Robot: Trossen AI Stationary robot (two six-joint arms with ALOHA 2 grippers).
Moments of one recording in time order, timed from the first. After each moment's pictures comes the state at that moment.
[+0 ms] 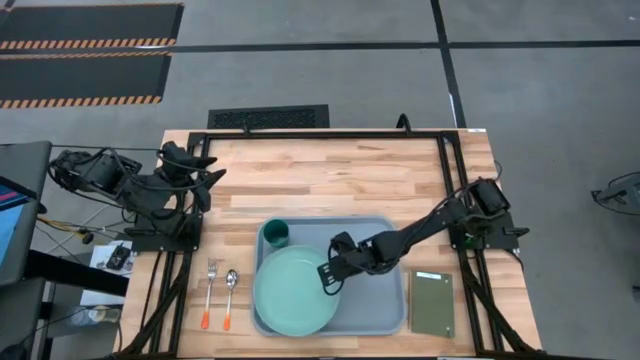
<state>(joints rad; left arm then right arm) -0.40 0.78 1.22 -1.15 -0.93 -0.69 0.35 1.89 1.21 -0.28 0.20 1.40</state>
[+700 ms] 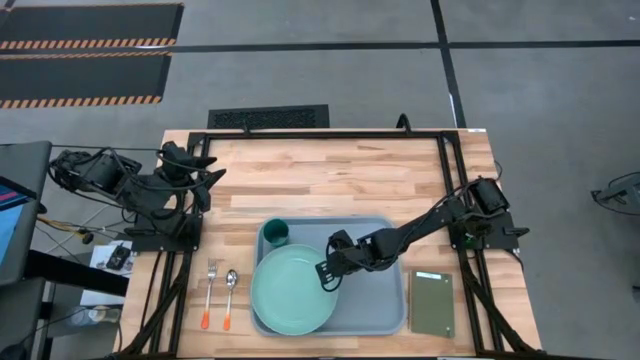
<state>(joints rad) -0.40 0.78 1.22 -1.15 -0.93 -0.69 0.33 1.89 1.21 -0.25 0.17 1.38</state>
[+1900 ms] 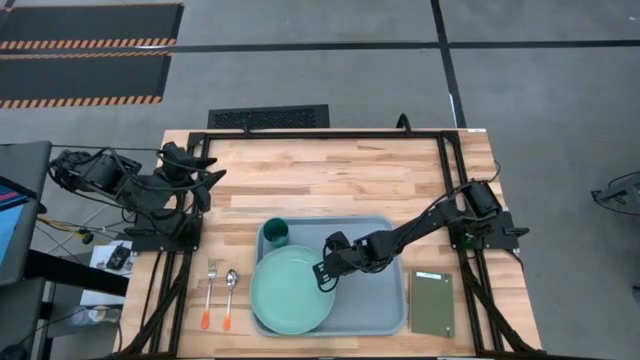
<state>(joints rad) -0.40 0.78 1.22 -1.15 -0.92 -0.70 0.33 1.94 1.21 -0.19 0.18 1.36</state>
